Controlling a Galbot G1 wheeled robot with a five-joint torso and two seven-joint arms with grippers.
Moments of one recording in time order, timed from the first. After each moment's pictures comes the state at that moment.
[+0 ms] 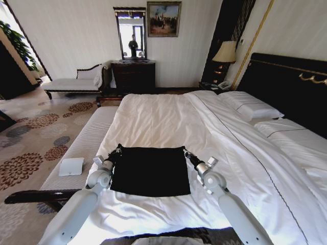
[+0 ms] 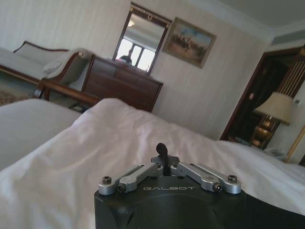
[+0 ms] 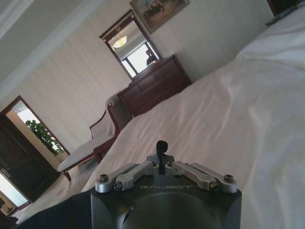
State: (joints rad) left arm 1.05 -0.94 -0.26 -1.78 -1.01 0.01 -0.25; right arm -1.12 1.04 0.33 1.86 1.13 -0.17 0.13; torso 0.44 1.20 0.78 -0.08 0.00
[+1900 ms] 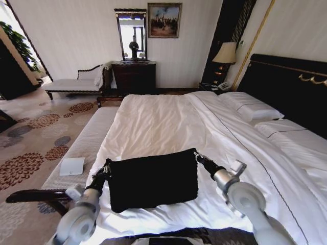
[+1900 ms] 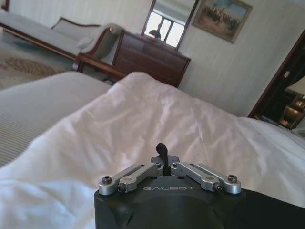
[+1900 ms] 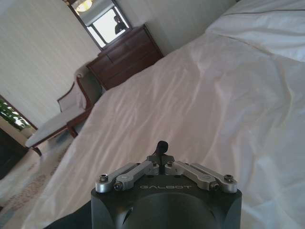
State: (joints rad) left arm 1.39 -0.94 -0.36 -2.07 -0.99 0.07 -0.46; right arm -1.28 1.00 0.45 2.14 1.24 -0.40 0.43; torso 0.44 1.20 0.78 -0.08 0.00
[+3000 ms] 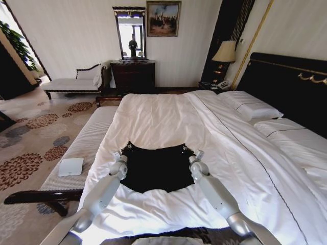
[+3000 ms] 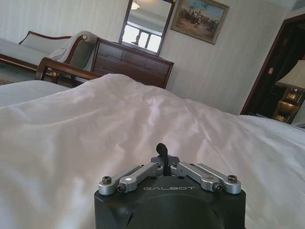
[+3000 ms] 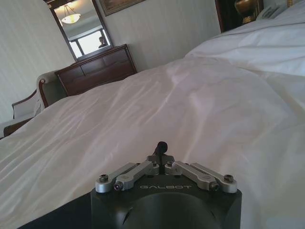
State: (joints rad) left arm 0.71 -1.20 -0.04 -1.13 -0.84 -0.14 -0.14; right arm -0.78 1.23 0.15 1.23 0.79 -0.01 0.18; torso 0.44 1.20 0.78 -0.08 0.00
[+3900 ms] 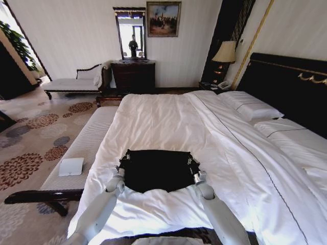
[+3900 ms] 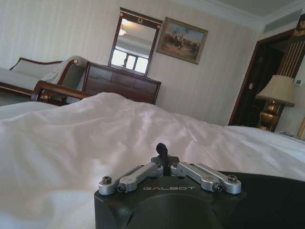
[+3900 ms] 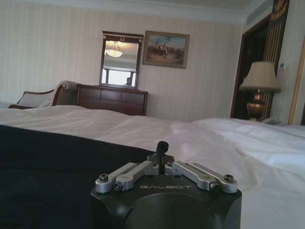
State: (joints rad) left arm 0.99 -1.17 -0.15 -1.33 -0.70 -0.30 -0.07; right arm -1.09 1.25 0.29 1.35 0.17 0.33 0.14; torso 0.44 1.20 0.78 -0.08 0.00
